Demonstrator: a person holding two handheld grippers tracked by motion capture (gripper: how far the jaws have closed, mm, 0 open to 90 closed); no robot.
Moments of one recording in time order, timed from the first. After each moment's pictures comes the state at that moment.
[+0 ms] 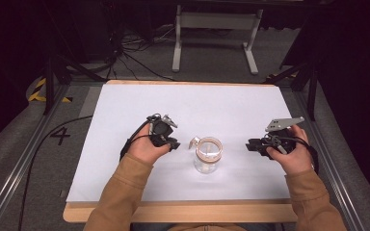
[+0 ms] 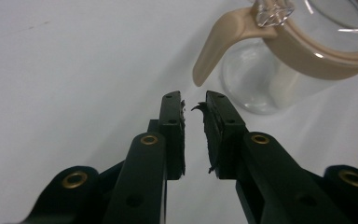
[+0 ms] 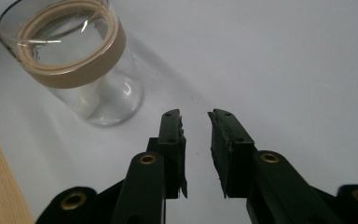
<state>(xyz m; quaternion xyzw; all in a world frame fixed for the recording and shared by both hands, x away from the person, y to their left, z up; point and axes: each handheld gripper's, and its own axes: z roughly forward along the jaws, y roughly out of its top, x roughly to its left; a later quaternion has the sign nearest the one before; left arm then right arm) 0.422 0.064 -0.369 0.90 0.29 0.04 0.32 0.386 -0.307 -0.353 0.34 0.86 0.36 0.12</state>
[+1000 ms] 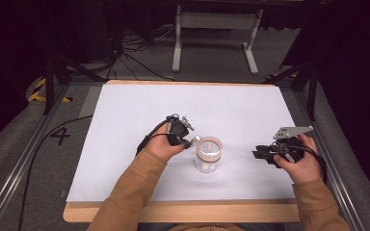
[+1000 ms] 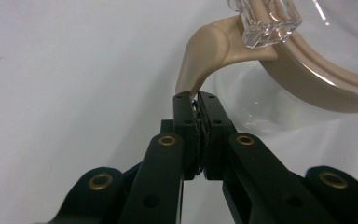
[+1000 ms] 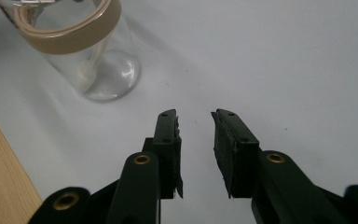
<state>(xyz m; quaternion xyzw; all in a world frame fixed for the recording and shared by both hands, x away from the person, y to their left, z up) 0.441 0.027 -0.385 0.93 0.24 0.05 0.28 0.366 -0.324 -0.361 0.36 0.85 0.35 0.13</state>
